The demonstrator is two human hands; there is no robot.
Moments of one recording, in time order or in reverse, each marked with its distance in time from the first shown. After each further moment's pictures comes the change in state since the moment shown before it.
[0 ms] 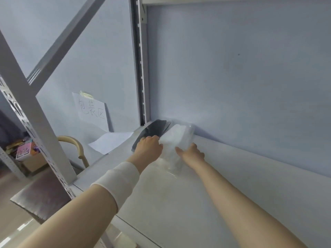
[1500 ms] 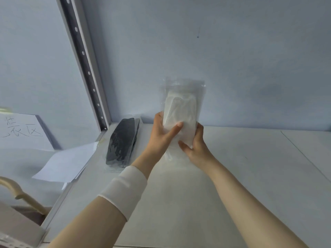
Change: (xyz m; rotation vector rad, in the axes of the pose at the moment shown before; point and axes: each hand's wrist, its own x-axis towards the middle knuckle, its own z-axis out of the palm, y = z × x) left_hand 0.010 0.043 0.009 -1.299 -0.267 0.564; right_hand -0.052 0.016 -0.013 0.551 0.321 -0.298
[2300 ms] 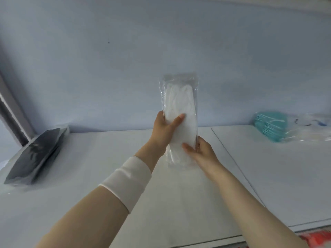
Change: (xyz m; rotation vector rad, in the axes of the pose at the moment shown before) left_hand 0.029 -0.002 0.231 -0.138 -0.128 -0.115; right_hand -0.073 0.061 -0.212 0.120 0.236 0.172
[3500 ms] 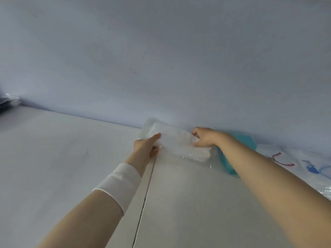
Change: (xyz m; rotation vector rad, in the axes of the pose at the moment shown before) left_hand 0.082 -0.117 0.206 -0.221 0.659 -0.477; right_hand 0.193 0.023 -0.283 -1.307 -0.593 0.026
